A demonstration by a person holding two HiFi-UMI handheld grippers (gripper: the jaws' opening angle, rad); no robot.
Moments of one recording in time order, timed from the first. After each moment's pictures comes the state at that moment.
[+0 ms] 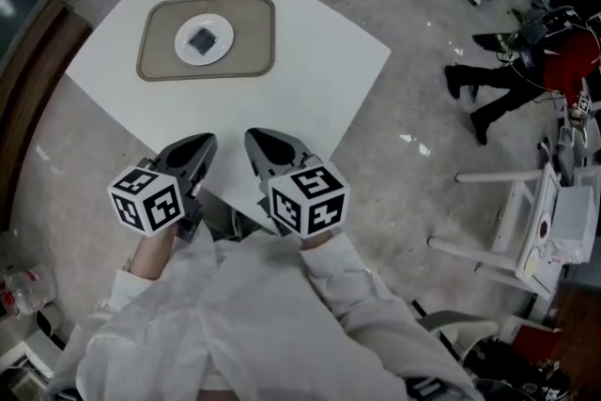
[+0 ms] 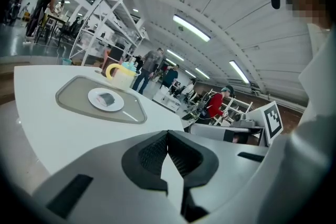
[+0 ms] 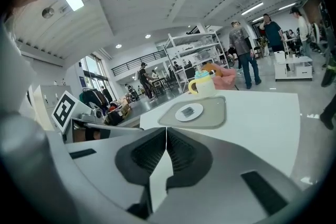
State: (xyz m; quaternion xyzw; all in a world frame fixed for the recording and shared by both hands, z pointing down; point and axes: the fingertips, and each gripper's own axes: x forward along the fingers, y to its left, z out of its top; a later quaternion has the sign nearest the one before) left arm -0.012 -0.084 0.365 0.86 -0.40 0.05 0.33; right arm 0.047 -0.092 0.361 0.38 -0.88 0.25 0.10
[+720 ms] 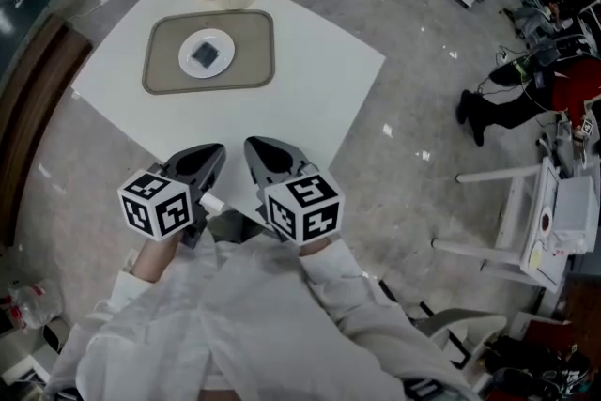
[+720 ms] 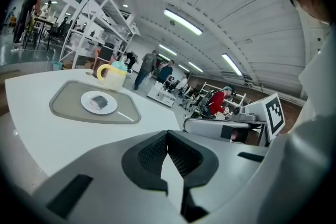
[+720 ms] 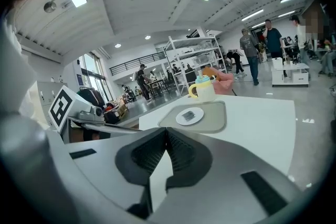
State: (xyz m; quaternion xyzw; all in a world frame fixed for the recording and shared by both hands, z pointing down) left arm -0.008 -0.072 0.349 0.88 -0.36 0.08 0.31; right arm 0.035 -0.081 0.342 0.40 -0.88 0.23 0.10
